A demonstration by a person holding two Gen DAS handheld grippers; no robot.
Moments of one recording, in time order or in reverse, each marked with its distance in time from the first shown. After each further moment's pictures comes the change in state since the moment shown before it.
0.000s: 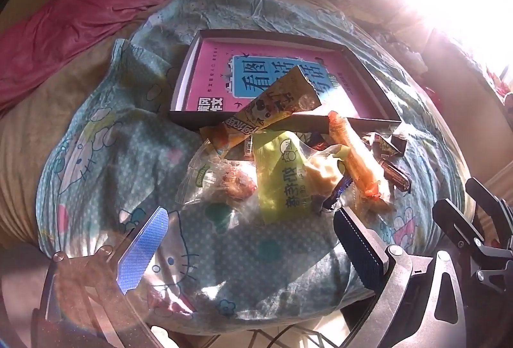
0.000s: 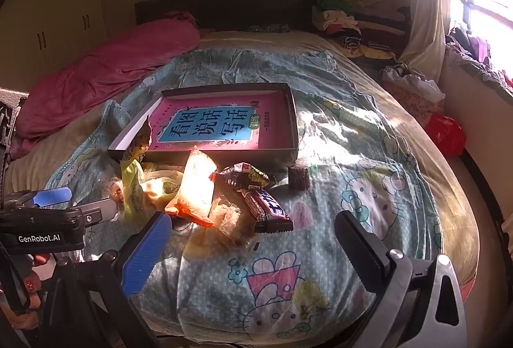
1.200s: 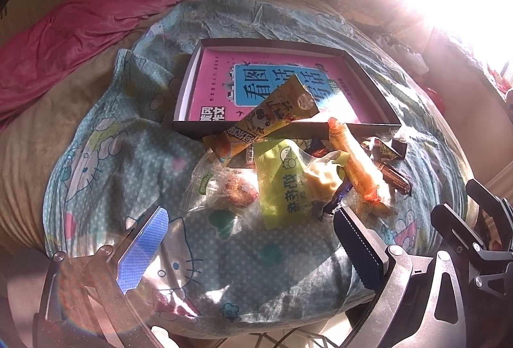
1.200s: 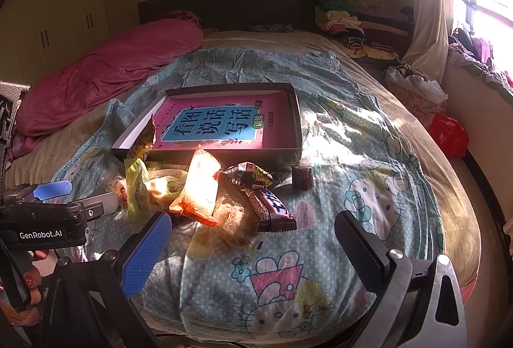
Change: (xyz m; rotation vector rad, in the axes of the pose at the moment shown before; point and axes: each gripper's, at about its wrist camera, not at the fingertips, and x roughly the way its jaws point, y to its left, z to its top) left arm -0.006 -0.003 0.002 0.016 -0.030 0.022; right arm 0.001 0.002 0.000 -0.007 0.002 0.010
